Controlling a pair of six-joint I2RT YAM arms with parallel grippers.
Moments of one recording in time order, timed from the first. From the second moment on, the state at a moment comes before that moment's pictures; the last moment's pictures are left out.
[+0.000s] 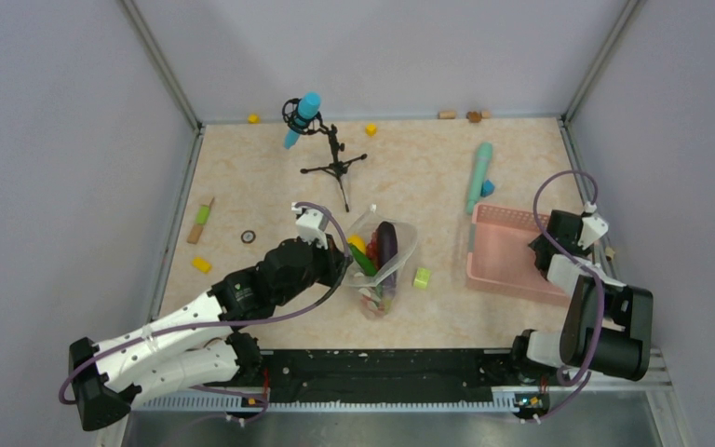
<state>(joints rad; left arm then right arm) -0.99 0.82 0.70 -0.29 -0.28 -0.58 -0.27 1.31 0.45 0.07 0.37 0.53</state>
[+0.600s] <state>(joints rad) -0.99 0.84 0.69 -0.28 -0.29 -0.58 -0.27 1.07 0.38 0.03 0.31 0.54</state>
